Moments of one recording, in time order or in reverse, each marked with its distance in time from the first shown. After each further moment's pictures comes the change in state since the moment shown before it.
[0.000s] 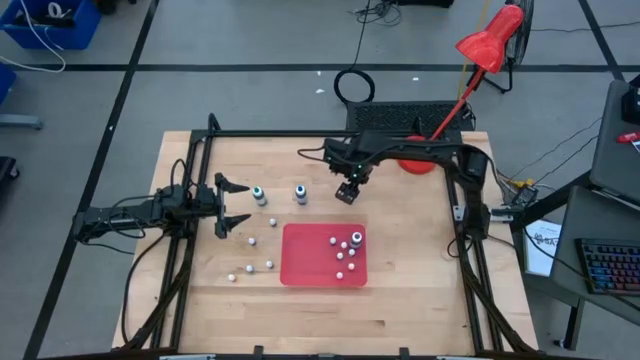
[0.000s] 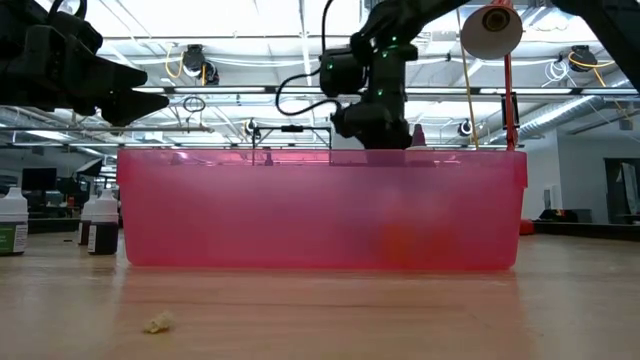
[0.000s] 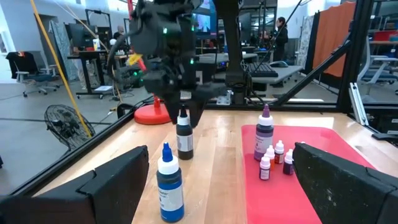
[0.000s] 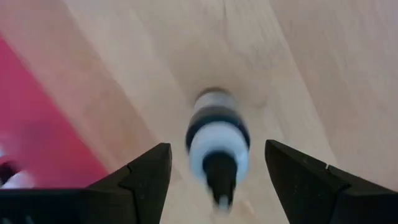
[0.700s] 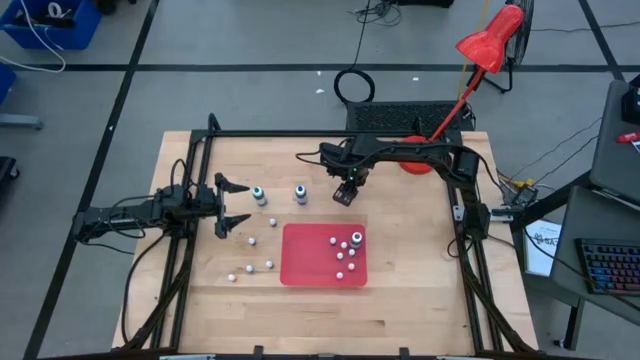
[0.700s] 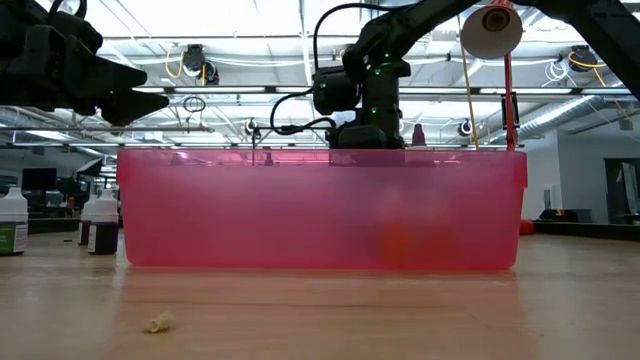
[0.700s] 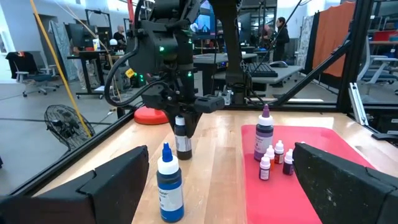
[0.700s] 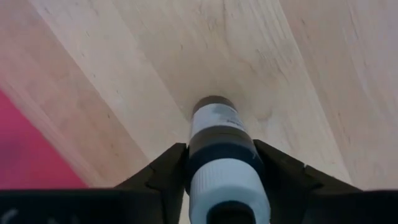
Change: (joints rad) left arm 0.000 0.000 0.000 0.000 0.001 0.000; right arm 0.000 0.062 0.000 0.035 -0.005 -0.001
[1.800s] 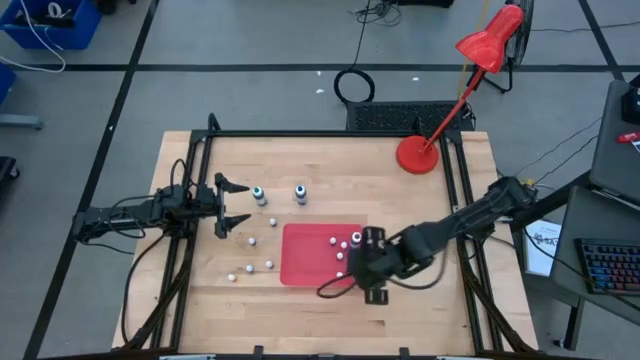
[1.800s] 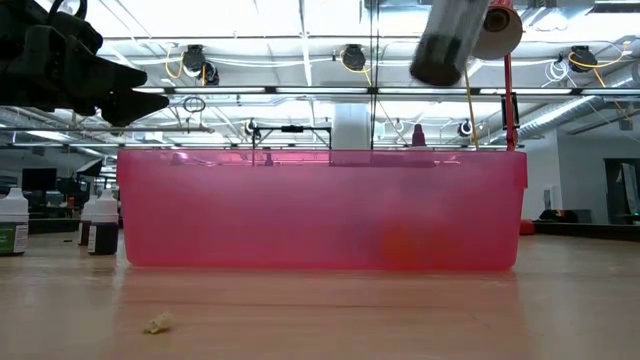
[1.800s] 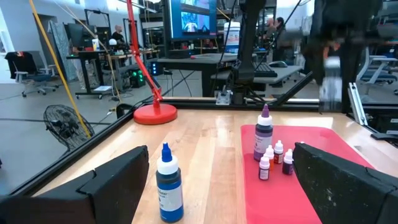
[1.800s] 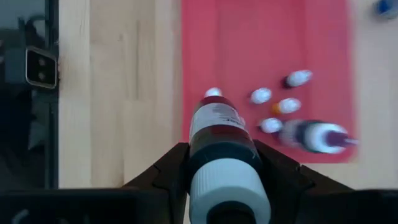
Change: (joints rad) left arm 0.000 0.000 0.000 0.000 0.002 0.000; right arm 0.785 -0.310 -0.029 0.046 0.168 0.274
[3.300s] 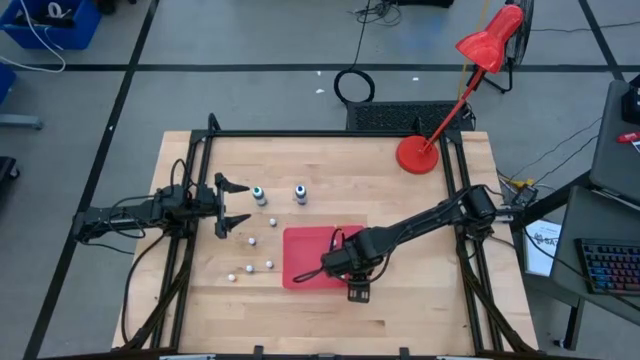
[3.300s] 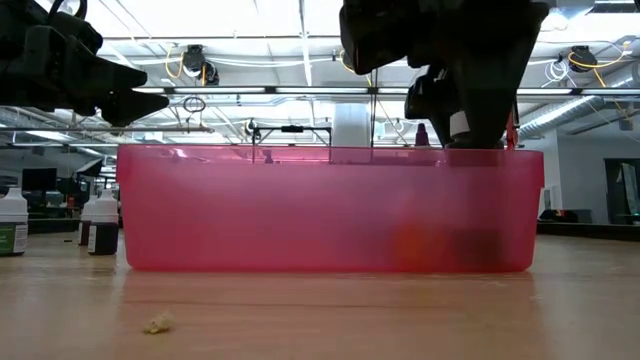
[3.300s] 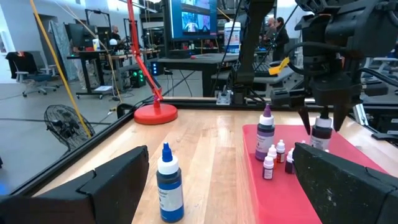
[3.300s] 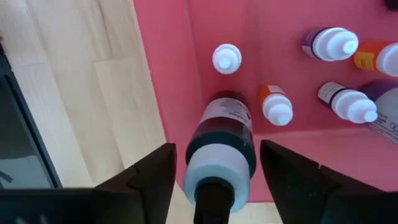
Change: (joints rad) left arm 0.000 0.000 0.000 0.000 -0.002 0.000; right arm -0.125 0.252 0.000 -0.023 -0.323 0.020
